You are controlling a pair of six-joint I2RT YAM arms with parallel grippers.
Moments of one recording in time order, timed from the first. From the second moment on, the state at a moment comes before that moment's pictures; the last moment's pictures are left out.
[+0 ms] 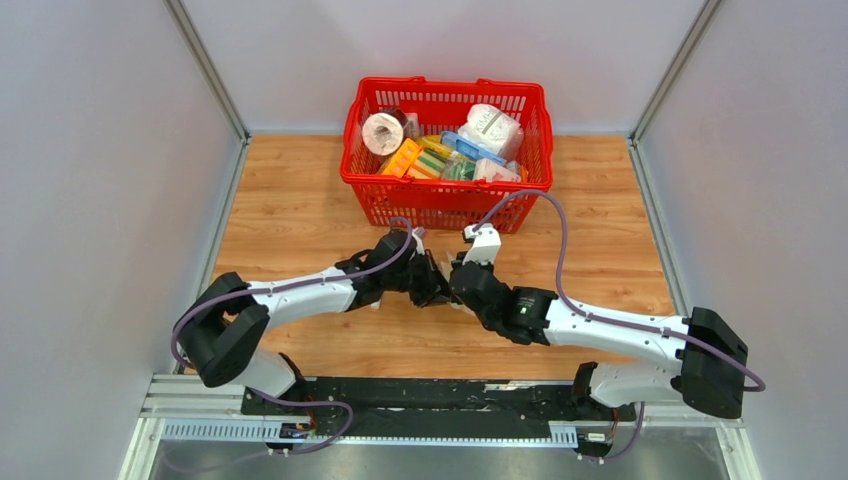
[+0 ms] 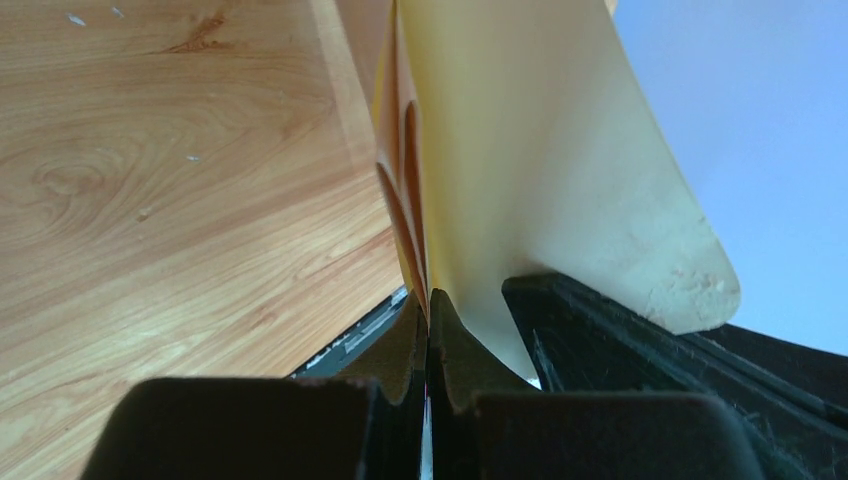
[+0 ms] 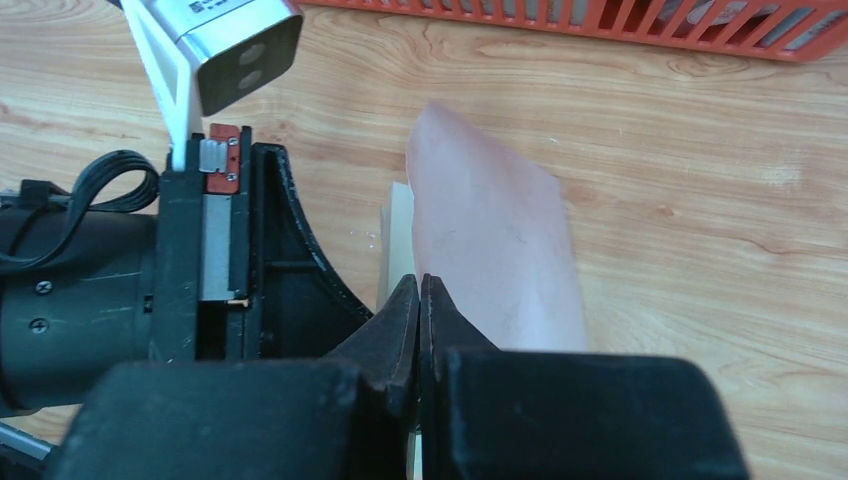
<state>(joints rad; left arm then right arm) -0.84 1.46 0.74 0.07 0.36 -1.23 1.14 1.22 0.78 -0.18 0.67 0.70</state>
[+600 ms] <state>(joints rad) -0.84 1.40 0.82 -0.08 0.36 -1.10 1.04 1.15 0.77 -0.19 0.60 0.77</state>
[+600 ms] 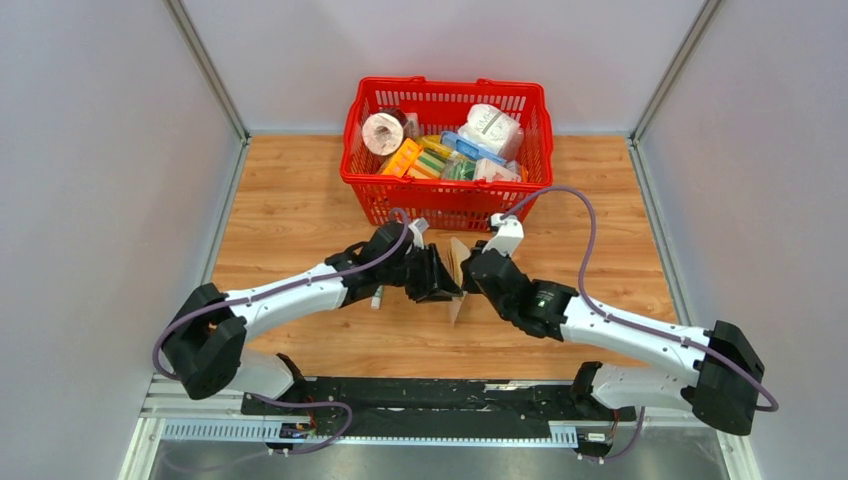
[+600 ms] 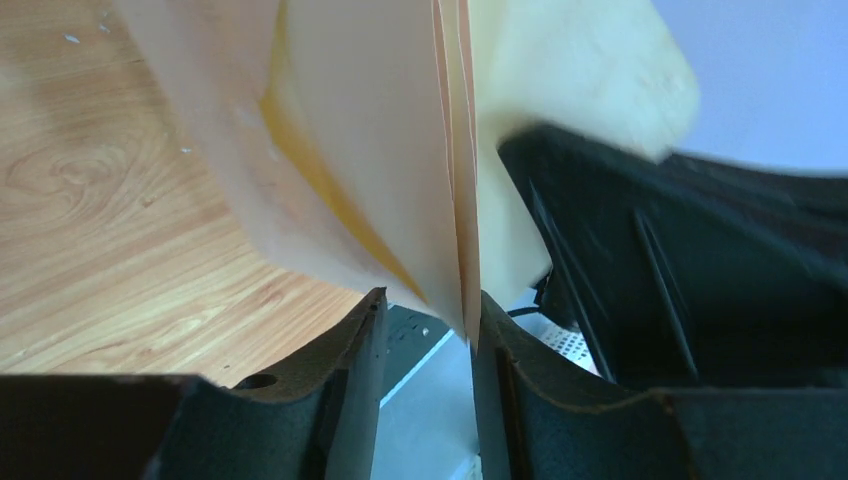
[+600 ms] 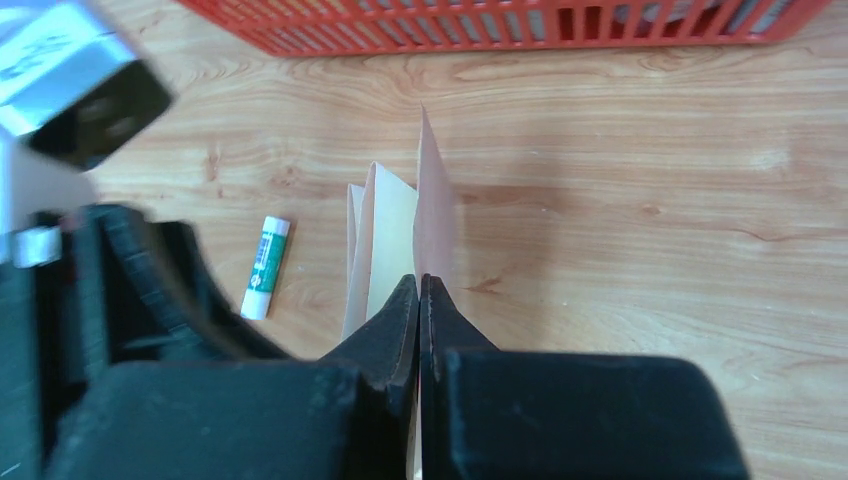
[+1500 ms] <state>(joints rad) -0.83 1.41 0.76 -0.28 0.19 -0.93 0.95 1.15 0.51 -0.26 0.47 1.04</state>
